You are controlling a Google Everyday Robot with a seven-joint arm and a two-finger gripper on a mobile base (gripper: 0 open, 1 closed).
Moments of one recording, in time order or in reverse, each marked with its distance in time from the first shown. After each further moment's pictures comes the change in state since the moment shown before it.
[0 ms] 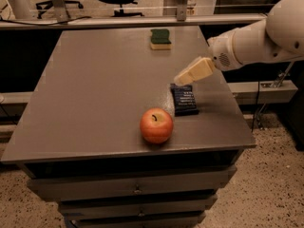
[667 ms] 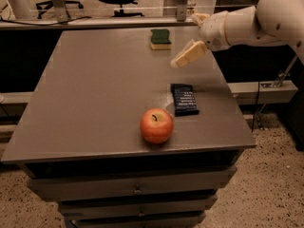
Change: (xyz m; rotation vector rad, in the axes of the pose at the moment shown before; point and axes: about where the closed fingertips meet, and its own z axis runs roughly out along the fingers) arm -0.053 -0.051 0.042 -0.074 -0.213 -0.279
